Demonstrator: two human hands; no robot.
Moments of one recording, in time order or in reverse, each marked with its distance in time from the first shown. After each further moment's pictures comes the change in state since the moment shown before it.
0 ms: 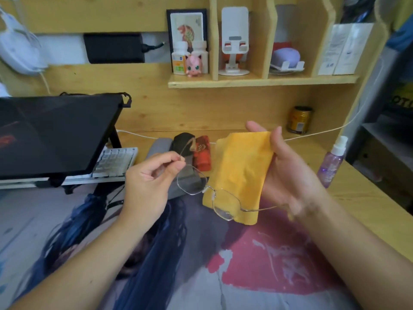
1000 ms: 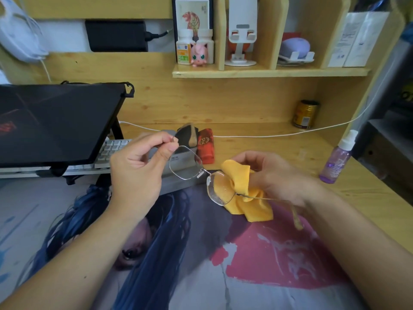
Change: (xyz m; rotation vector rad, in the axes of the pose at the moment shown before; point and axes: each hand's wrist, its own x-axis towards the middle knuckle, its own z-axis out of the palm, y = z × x) left_hand 0.009 0.000 -0.015 0.039 0.030 0.248; right_hand -0.006 0.011 0.005 -0.909 -0.091 0.084
